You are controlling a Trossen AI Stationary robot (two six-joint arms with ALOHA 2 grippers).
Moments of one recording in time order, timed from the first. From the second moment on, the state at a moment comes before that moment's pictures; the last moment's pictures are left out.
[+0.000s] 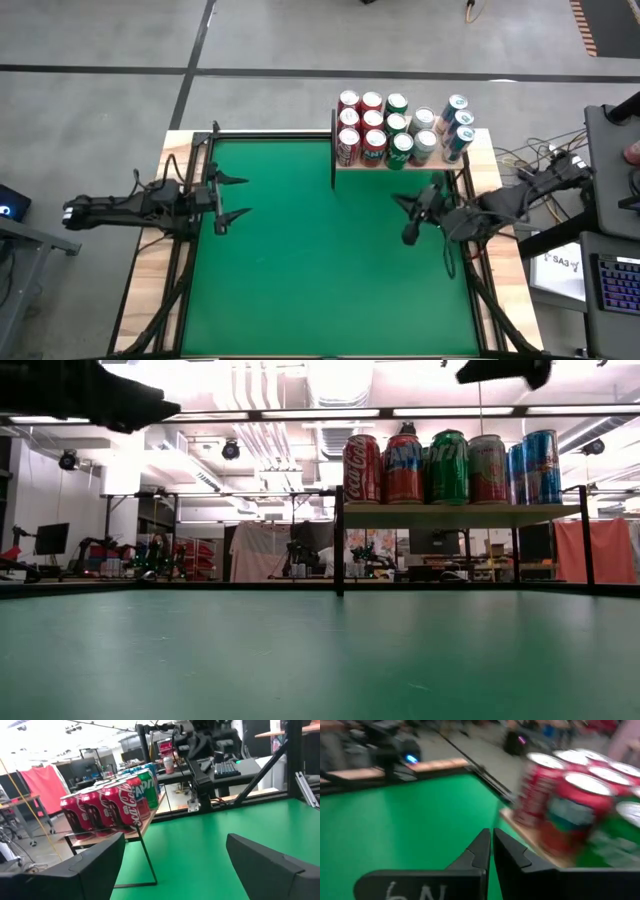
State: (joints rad) left arm 0.00 0.25 0.29 -0.01 -0.17 0.26; right arm 0.45 0.94 0.85 -0.45 0.93 0.37
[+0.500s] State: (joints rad) left arm 0.11 0.04 0.12 0.06 -0.17 0.16; right arm -0.10 0.89 0.38 0.59 -0.13 -0.05
